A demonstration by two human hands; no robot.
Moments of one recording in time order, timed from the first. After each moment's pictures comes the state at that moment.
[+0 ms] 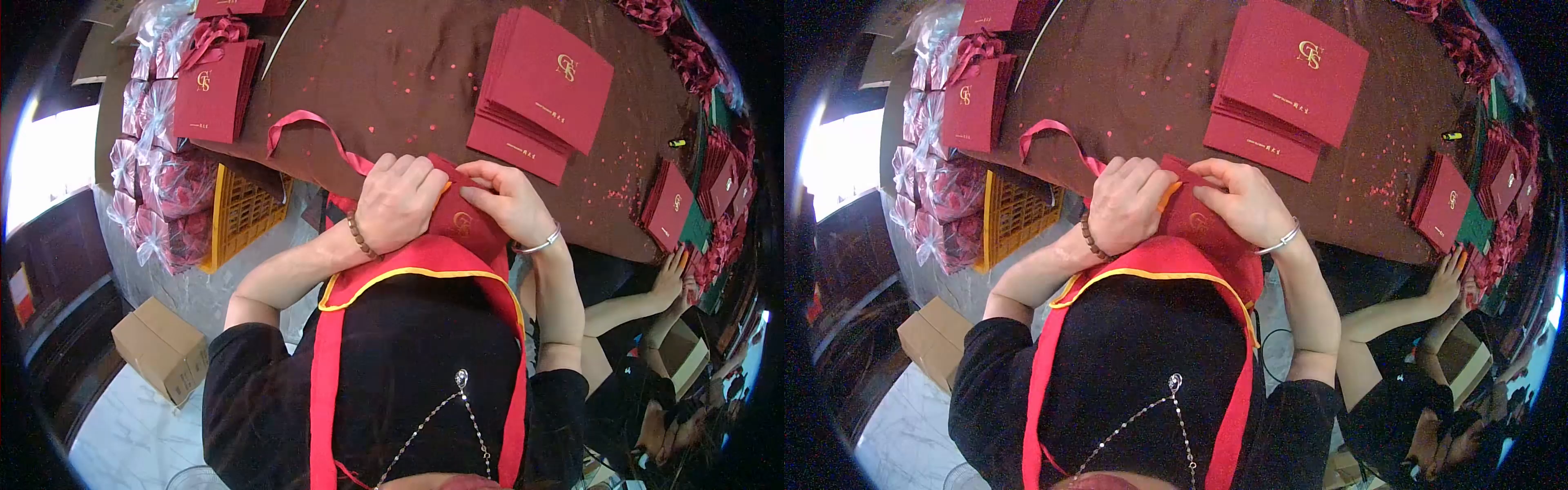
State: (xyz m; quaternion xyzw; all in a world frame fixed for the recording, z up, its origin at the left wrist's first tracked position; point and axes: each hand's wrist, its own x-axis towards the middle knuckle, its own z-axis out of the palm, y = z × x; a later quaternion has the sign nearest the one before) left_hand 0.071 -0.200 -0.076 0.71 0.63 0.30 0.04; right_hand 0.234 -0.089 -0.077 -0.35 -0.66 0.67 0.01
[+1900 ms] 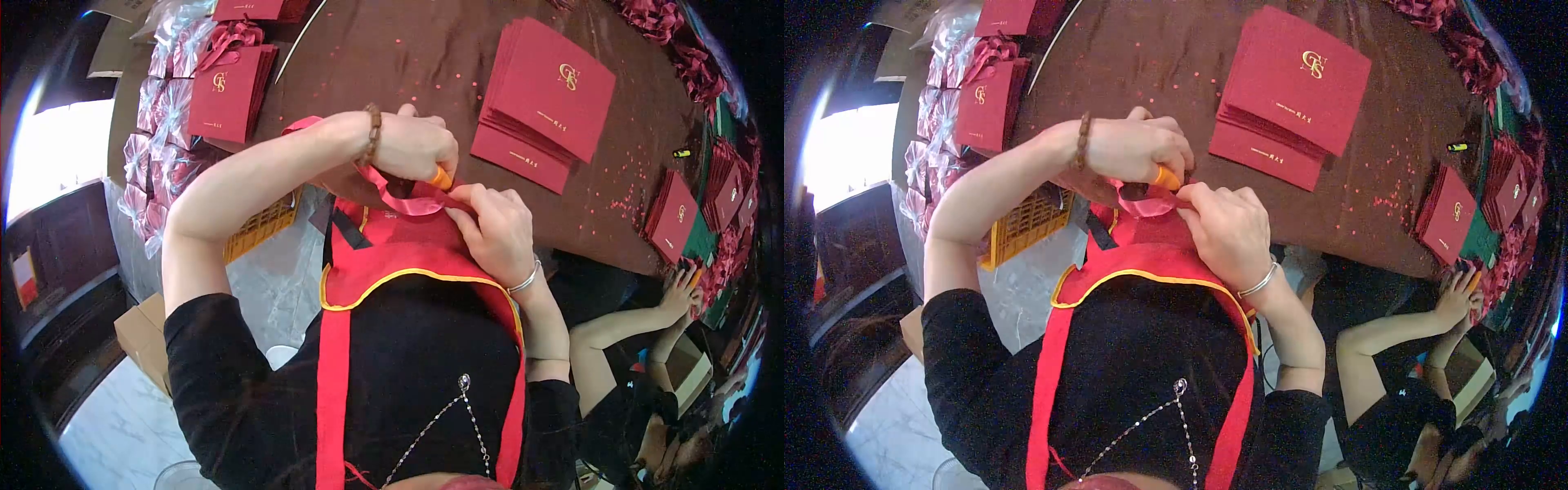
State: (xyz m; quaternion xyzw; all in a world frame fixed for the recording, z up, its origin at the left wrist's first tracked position) left_hand 0.019 -0.111 -0.034 0.76 0.45 -0.10 0.47; right_hand 0.227 -0.125 -0.051 -0.26 -0.90 0.30 0.17
